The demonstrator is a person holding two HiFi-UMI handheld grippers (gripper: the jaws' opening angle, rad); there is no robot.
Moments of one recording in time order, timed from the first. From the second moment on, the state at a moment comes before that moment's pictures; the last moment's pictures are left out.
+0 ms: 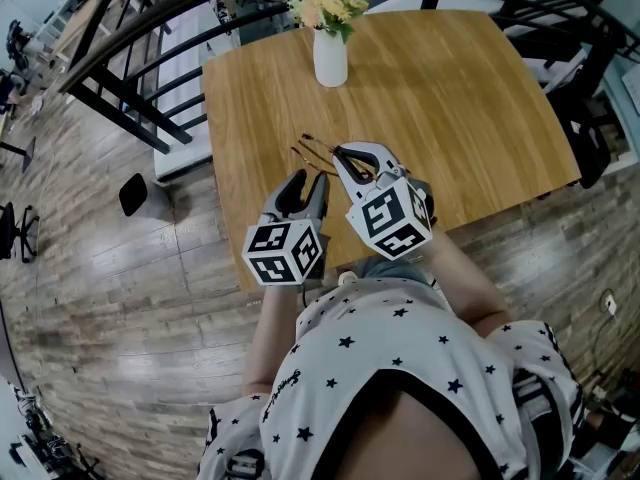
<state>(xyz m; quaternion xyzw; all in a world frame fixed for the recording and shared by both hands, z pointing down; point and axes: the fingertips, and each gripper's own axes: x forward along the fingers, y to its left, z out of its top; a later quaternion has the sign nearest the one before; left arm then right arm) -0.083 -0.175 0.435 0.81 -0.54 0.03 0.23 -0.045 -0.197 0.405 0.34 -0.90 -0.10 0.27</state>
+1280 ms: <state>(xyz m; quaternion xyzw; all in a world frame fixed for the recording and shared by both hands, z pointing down) -0.089 -0.198 0.467 0.79 -0.56 0.04 0.26 -0.036 -0.228 0.488 0.30 -0.89 -0.06 0.35</state>
